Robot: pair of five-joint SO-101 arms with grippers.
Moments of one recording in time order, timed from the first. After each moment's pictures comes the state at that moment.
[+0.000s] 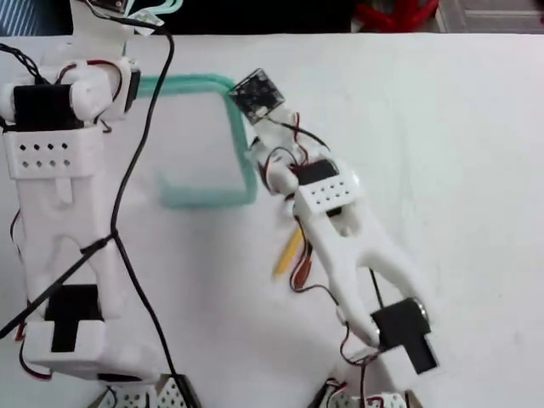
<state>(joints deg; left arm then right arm) -6.1 4.9 -33.0 83.2 -17.0 -28.5 -1.5 22.1 30.9 22.6</state>
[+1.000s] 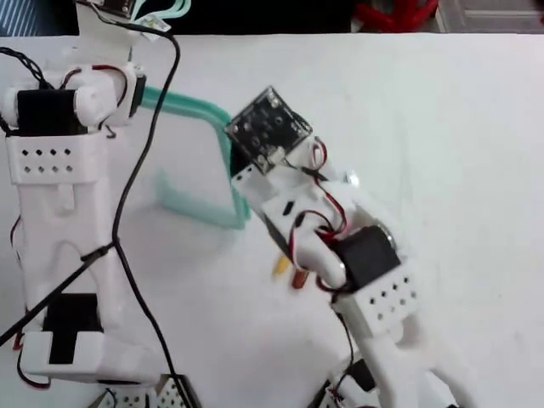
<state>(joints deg) -5.5 4.7 -29.8 83.0 -16.8 -36.4 -38.3 21.9 50.1 16.7</state>
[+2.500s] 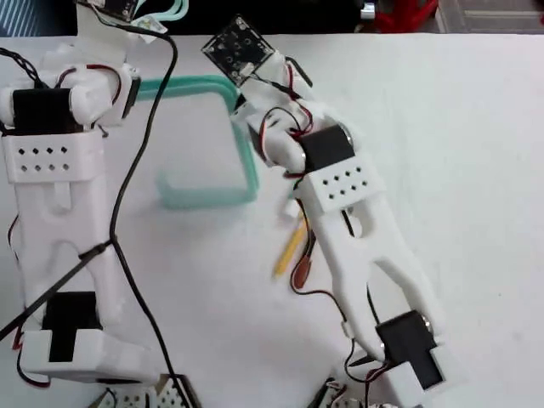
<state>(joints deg) -6.7 4.7 -29.8 82.7 -22.5 -29.5 -4.6 -5.4 53.4 27.9</state>
